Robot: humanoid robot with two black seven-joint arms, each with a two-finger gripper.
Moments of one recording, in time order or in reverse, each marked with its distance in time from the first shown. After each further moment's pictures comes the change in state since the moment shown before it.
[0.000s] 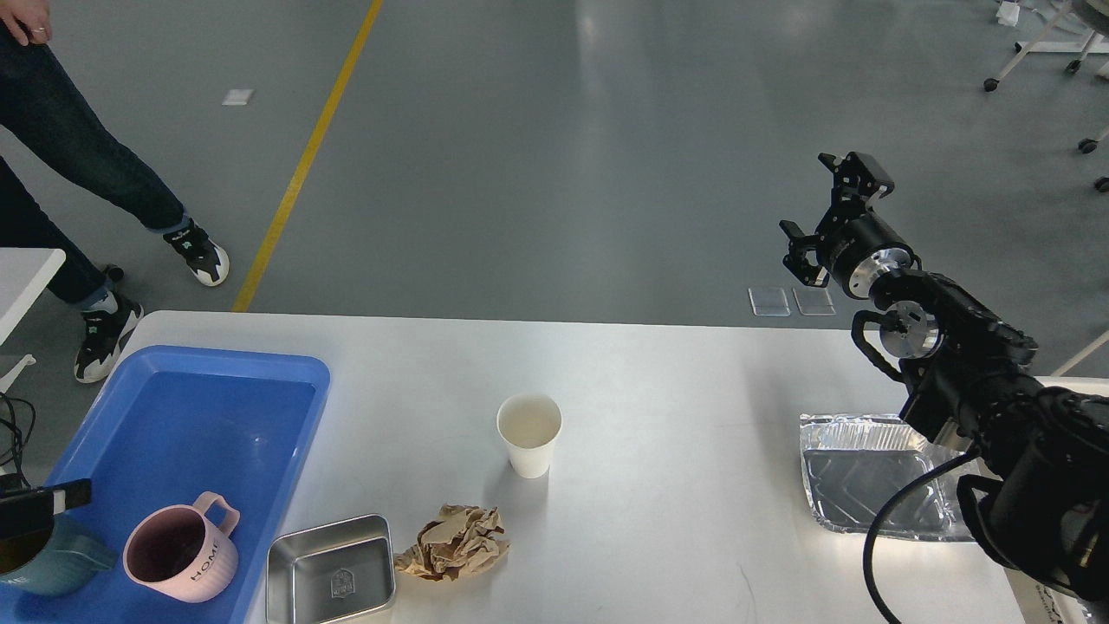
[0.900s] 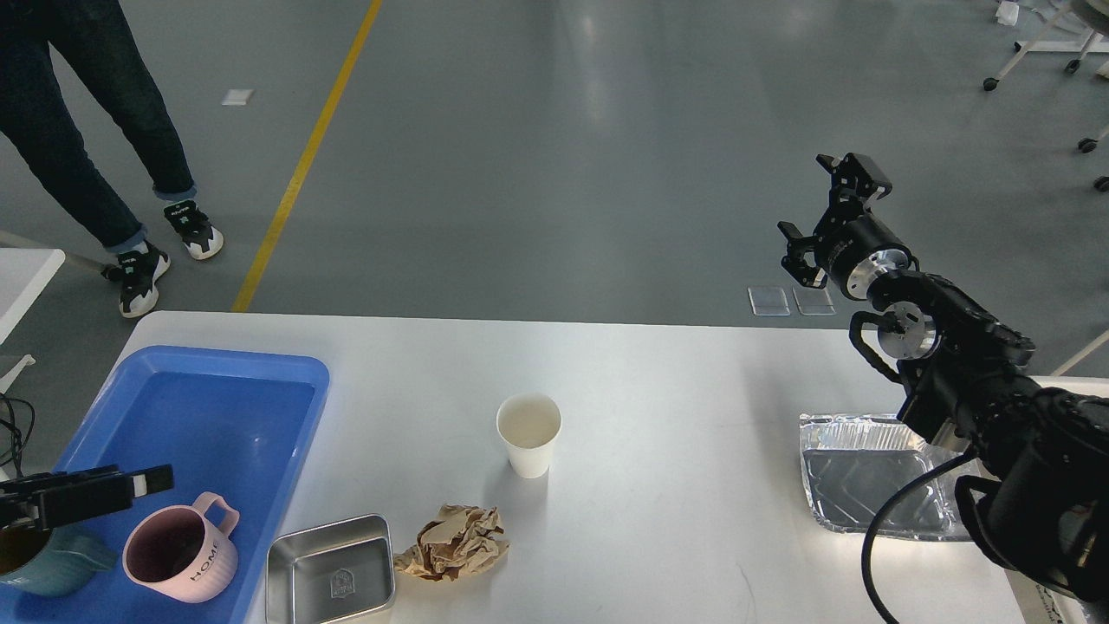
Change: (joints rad) left arm -0.087 -0.188 0.018 0.009 -0.083 -0.020 -0.061; right arm -0.003 -0.001 0.000 -0.003 0.000 -0.001 0.000
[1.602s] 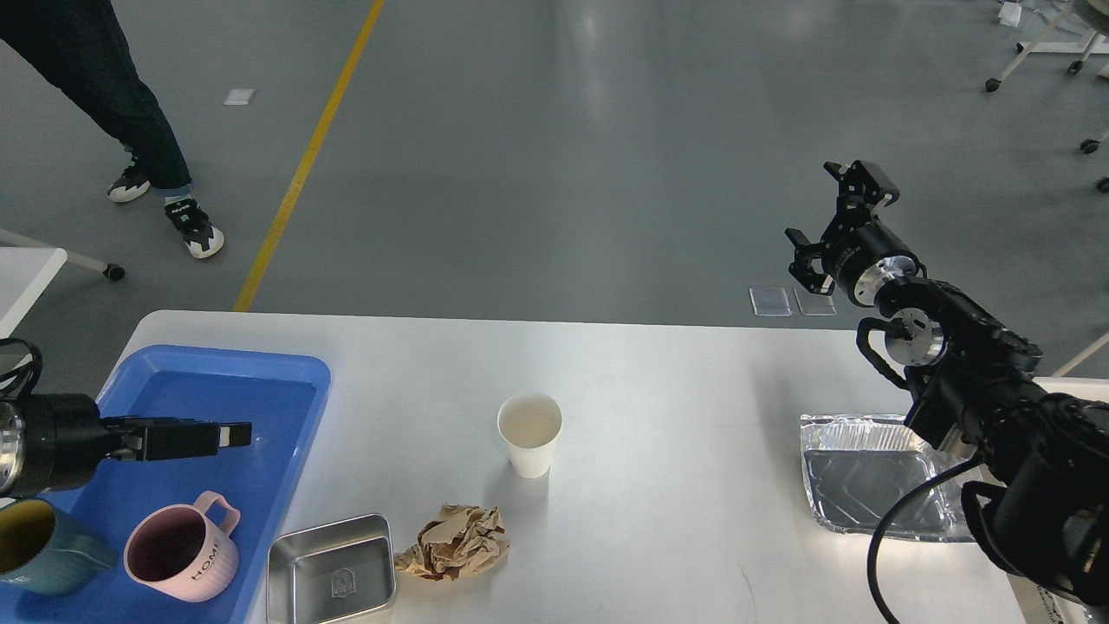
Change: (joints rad) left arm -0.247 -0.142 -0.009 0.058 0.063 -0.346 0.172; right arm -0.014 -0.006 0.000 0.000 0.000 0.003 0.000
